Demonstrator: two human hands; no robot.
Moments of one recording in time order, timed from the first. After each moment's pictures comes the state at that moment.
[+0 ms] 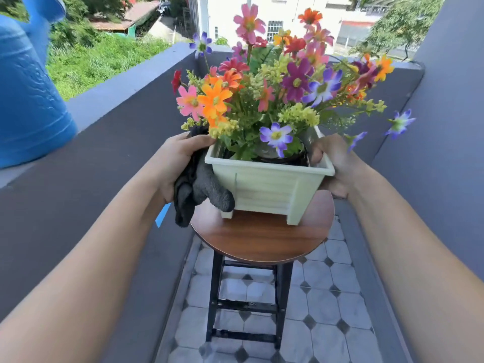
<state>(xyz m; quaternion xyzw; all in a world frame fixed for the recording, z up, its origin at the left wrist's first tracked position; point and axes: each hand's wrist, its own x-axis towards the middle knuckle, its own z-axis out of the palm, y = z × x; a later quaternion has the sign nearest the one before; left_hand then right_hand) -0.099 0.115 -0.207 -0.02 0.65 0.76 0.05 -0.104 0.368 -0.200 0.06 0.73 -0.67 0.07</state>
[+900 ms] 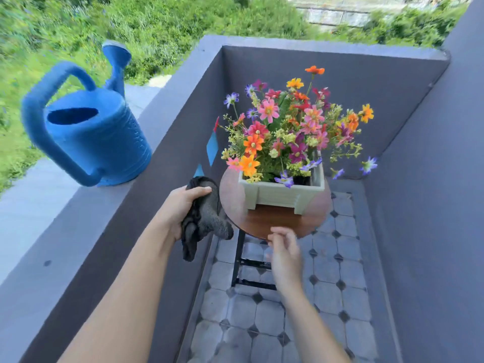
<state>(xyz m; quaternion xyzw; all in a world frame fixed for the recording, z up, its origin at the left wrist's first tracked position) -0.008 0.092 -0.147 -0.24 0.62 0.74 0.10 0.048 0.273 -0.221 0.25 0.71 -0.66 0.03</state>
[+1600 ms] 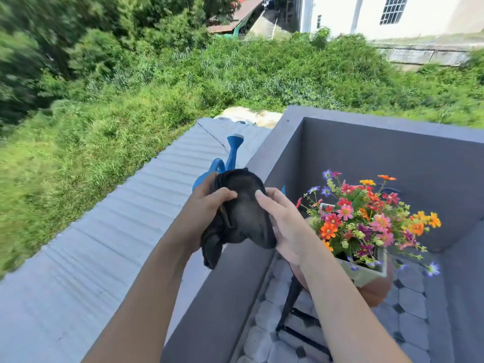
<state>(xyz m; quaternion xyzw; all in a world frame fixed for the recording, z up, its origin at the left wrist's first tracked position) 0.025 0.036 0.045 -0.14 0.66 0.74 -0.07 -0.024 0.180 0.009 -0.08 0.51 -0.80 0.31</state>
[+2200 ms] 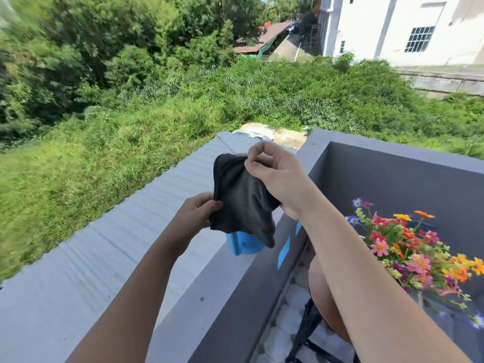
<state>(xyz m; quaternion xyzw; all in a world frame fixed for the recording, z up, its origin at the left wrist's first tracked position) 0.027 -0.046 0.033 -0.14 0.75 0.64 -0.08 -0.063 0.114 0.094 -0.33 0.63 -0.69 0.17</state>
